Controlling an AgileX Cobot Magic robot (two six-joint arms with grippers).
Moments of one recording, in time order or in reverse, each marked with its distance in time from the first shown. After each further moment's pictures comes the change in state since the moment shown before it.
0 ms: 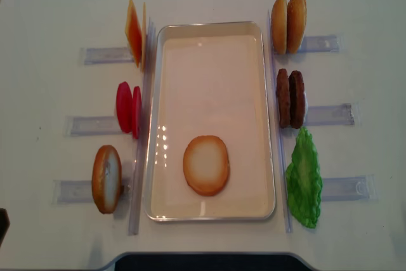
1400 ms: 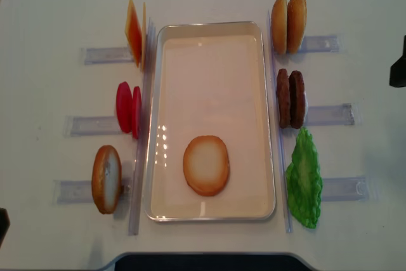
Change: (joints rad) left arm 0.000 0.000 0.000 -0.002 0.000 0.000; right arm 0.119 0.519 -0.292 0.161 0.019 0.168
